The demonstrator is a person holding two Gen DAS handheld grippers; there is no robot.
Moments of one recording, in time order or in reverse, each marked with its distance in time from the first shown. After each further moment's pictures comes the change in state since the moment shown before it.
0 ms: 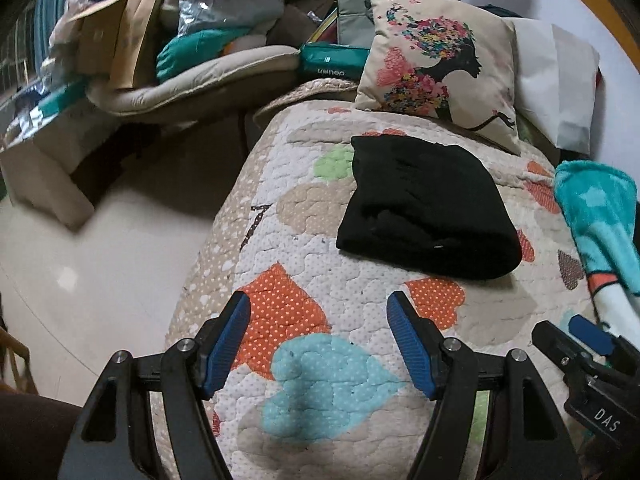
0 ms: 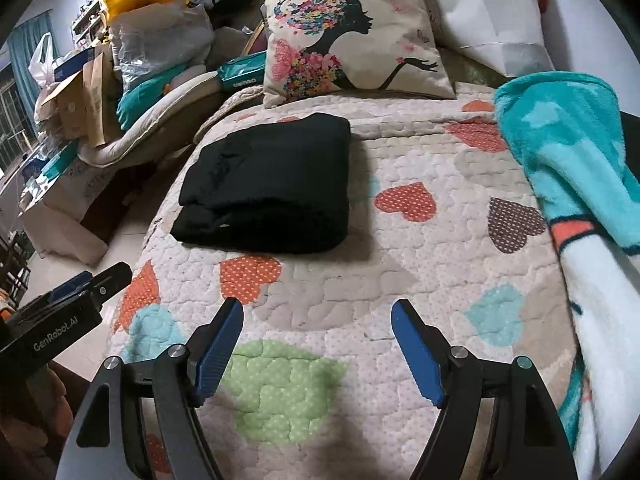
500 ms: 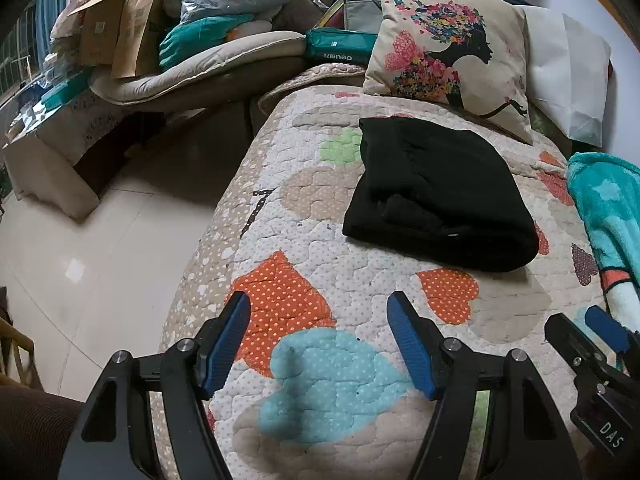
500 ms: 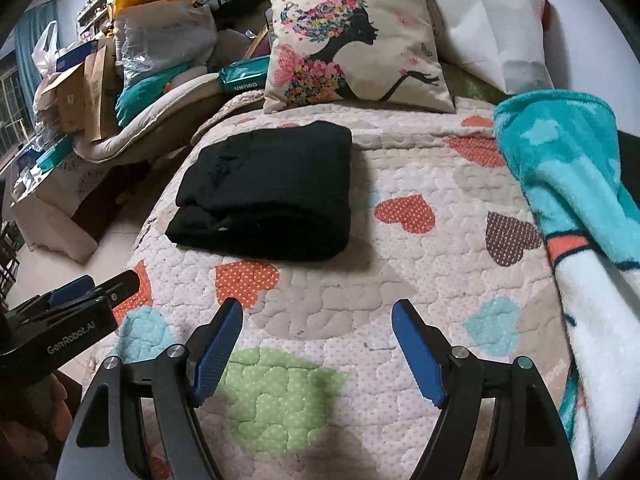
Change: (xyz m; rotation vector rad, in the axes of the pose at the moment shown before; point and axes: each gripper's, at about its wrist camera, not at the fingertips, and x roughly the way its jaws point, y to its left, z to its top) left arm 0.016 -0.002 -0.002 -0.014 0.046 0.025; right arm 0.001 0.010 0.000 -0.049 -0.041 -0.040
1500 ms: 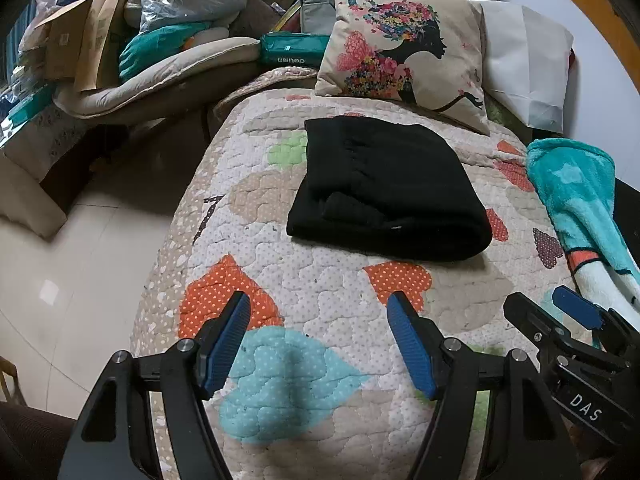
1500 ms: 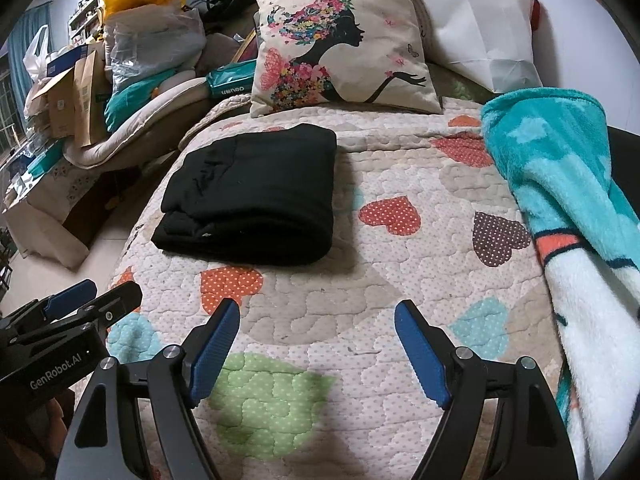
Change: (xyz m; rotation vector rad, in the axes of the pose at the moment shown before) left arm -0.005 -0.017 -0.002 0.069 -0.007 -0.132; right arm 0.002 -0.008 0.001 0.021 -0.004 -0.031
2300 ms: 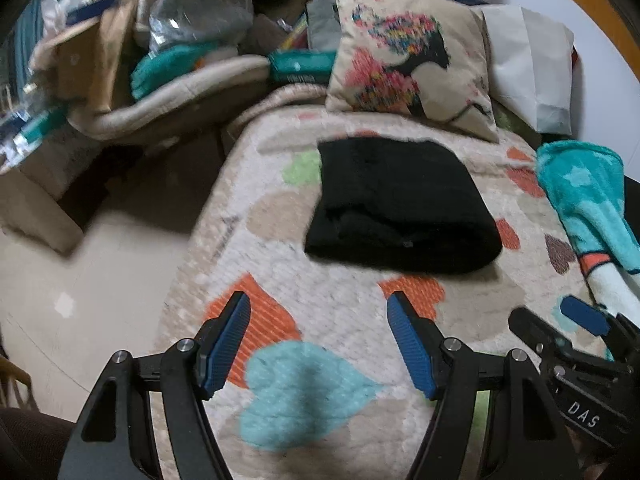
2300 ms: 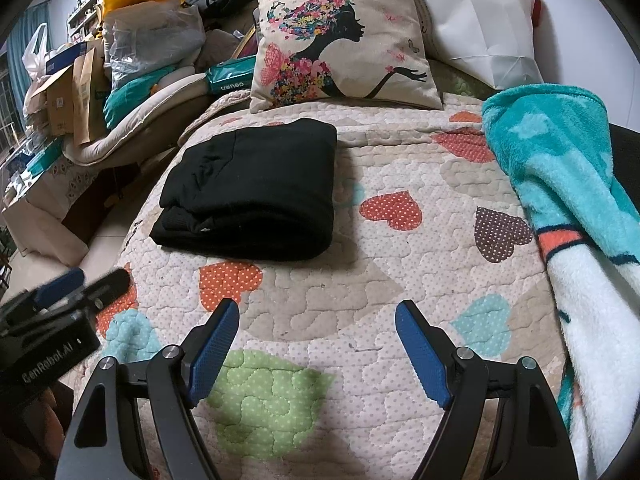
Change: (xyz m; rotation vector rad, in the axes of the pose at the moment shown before) left arm -0.013 -0.002 0.004 0.031 -0.084 0.082; right arm 0.003 -0.001 -0.003 0.001 0.010 0.000
